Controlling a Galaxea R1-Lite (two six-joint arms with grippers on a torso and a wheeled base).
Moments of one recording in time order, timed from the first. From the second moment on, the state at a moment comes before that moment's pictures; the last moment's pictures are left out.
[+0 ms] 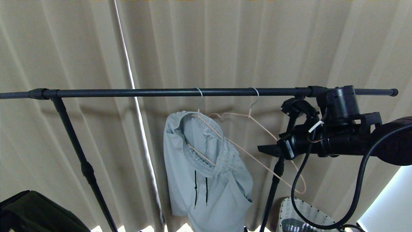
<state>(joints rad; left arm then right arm) -0.09 0.65 -0.25 -0.23 -0.01 0.20 0.34 1.76 -1.03 -0.07 0.15 -0.10</state>
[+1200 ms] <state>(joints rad) -0.09 0.64 -0.25 -0.22 -0.01 0.21 0.38 1.77 -1.00 -0.09 0.06 -0.13</state>
